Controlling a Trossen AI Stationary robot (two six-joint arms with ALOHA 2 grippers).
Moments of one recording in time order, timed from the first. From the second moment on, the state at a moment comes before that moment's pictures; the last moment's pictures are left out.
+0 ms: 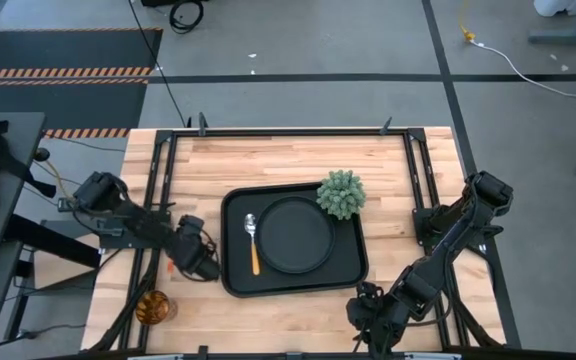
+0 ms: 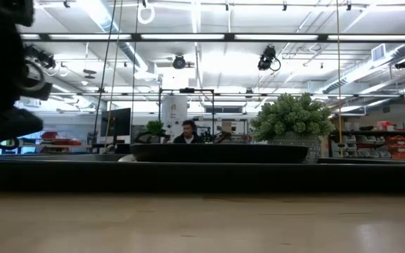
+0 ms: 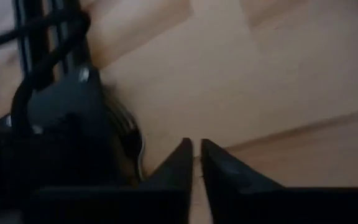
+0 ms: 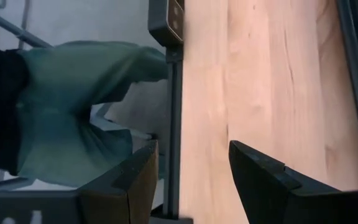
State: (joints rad) left arm -0.58 1.62 0.73 -1.16 -0.30 -1.81; right arm 0.84 1.67 1.23 -0.51 0.12 0.87
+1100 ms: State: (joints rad) left arm -0.99 1.64 0.88 -1.23 -0.19 -2.28; right arm 0.80 1.67 1.23 -0.50 0.16 0.72
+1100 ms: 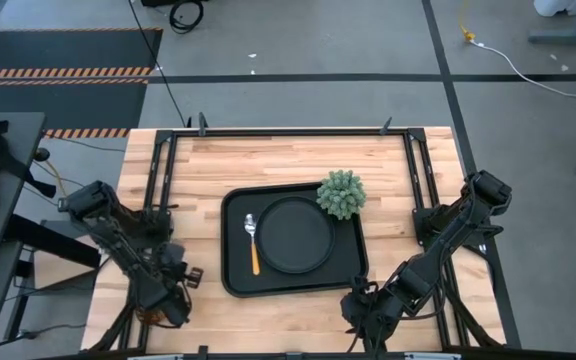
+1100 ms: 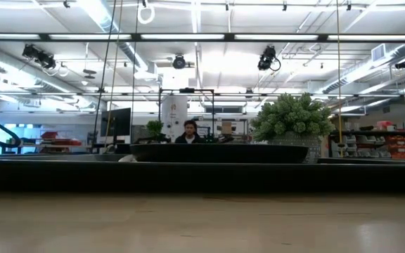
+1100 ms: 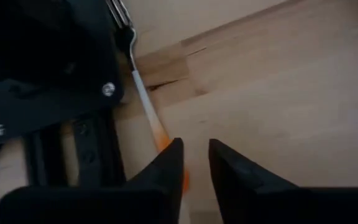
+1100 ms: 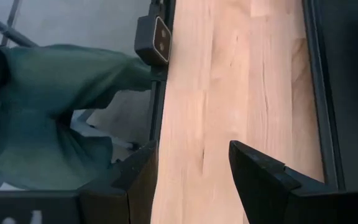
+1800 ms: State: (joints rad) left arm -0.97 1.56 0.80 -1.26 0.05 -2.24; right arm 0.76 1.67 1.23 -0.49 0.12 0.73
